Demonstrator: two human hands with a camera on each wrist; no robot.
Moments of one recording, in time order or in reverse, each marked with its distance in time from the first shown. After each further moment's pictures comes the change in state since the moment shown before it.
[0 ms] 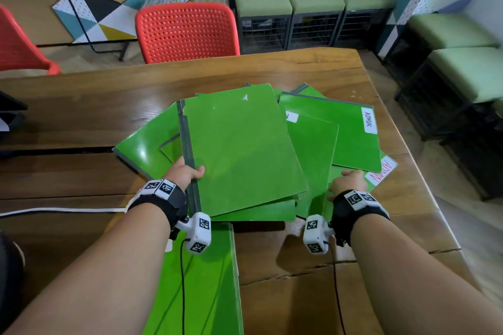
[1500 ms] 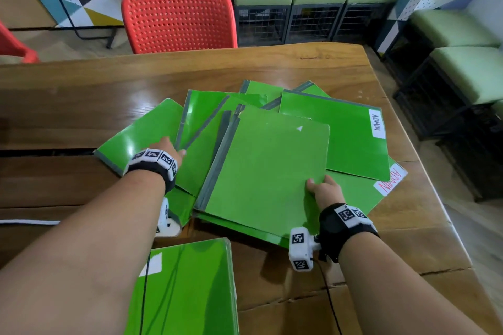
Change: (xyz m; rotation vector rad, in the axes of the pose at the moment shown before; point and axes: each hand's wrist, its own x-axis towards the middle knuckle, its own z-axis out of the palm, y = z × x) left_hand 0.053 0.050 -0.022 0.840 0.186 0.091; right_hand -0.016 -0.009 0.044 0.058 -0.364 0.055
